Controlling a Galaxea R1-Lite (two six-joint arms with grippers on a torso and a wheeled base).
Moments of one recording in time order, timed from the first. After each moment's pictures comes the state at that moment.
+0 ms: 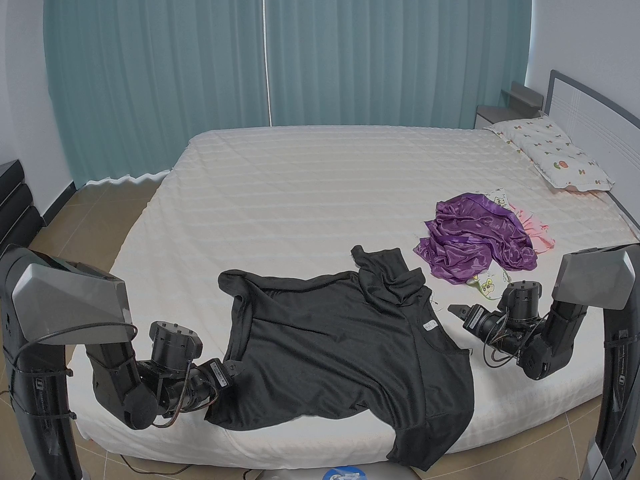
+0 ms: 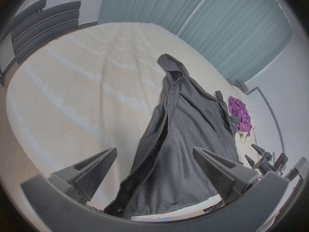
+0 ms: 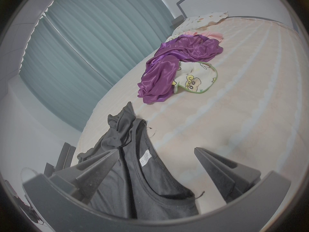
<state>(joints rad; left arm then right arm) -0.33 2.25 -0.41 -1.06 0.05 -0.78 0.14 2.40 -0.65 -1.24 0.03 0.69</state>
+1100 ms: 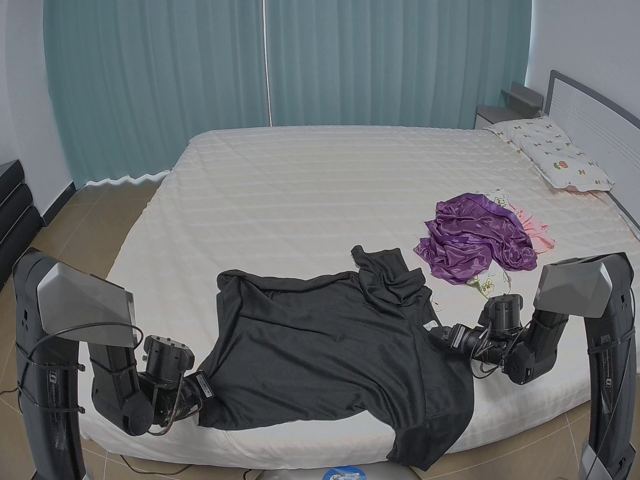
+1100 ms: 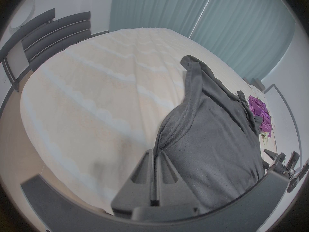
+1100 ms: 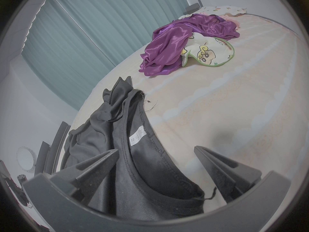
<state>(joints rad) -0.28 2.34 -0.34 -1.13 0.18 -0.72 0.16 2.52 -0.75 -1.14 0.09 0.57</state>
